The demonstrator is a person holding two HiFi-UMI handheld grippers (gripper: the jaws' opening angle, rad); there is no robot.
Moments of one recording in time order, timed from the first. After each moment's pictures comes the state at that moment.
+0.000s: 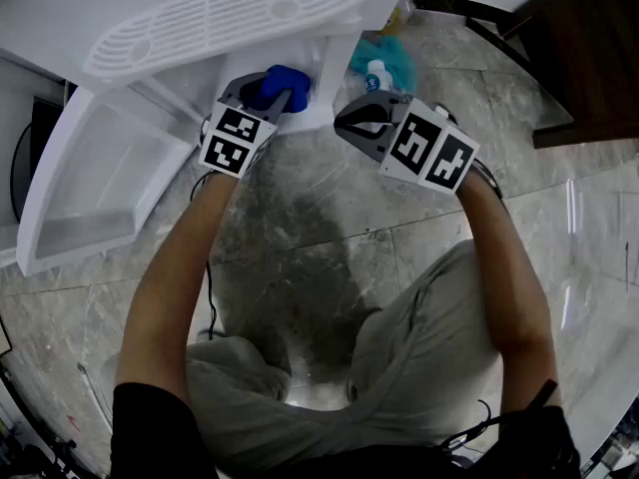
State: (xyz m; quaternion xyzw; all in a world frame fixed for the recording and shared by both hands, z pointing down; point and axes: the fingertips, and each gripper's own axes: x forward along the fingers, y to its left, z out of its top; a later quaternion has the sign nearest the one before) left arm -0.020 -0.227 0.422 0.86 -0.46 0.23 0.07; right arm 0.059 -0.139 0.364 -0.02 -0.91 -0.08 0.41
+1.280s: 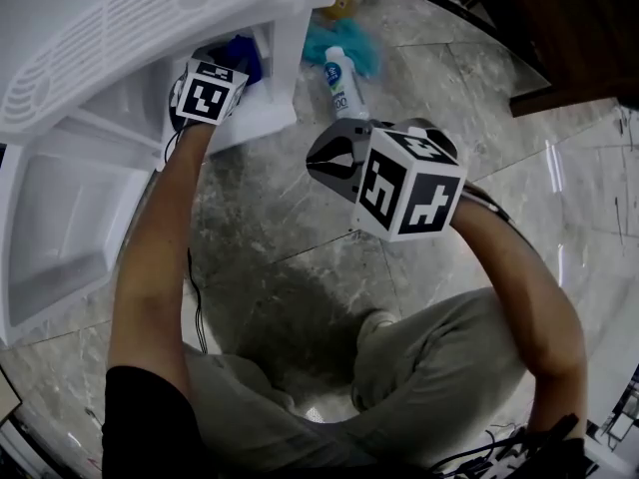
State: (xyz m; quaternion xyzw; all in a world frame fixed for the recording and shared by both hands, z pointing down) left arm -0.033 -0.326 0.485 0.82 -0.47 0.30 0.08; right arm 0.075 -0.092 0.380 -0.06 -0.86 -0.07 0.50
